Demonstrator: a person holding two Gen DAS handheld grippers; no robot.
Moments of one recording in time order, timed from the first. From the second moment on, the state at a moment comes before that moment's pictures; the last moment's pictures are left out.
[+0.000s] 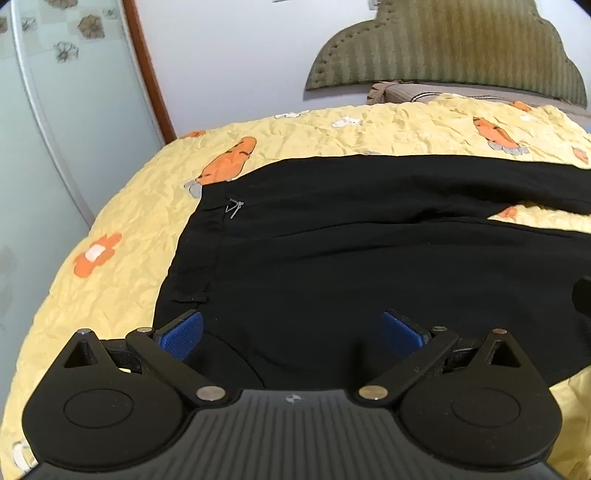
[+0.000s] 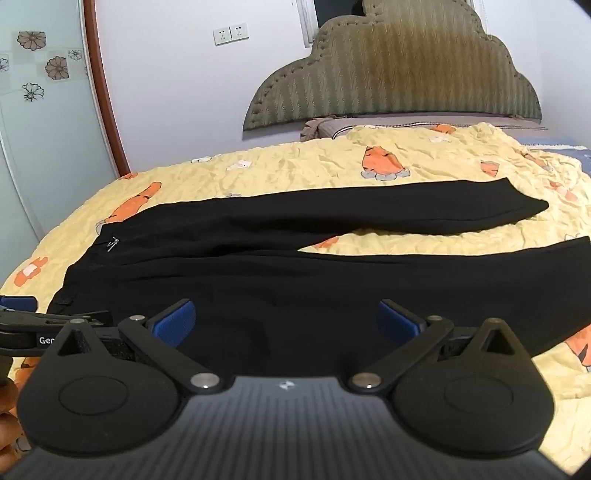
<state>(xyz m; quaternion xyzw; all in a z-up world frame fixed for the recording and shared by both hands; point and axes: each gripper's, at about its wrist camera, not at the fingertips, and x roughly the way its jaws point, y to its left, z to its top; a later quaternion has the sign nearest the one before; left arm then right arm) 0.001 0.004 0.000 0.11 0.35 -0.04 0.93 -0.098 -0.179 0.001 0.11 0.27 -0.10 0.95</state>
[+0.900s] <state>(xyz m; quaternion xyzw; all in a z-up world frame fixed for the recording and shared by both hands) 0.010 0.008 -0.019 0.09 0.38 -0.07 0.92 -0.083 -0.172 -0.007 0.07 0.29 -0.12 0.95</state>
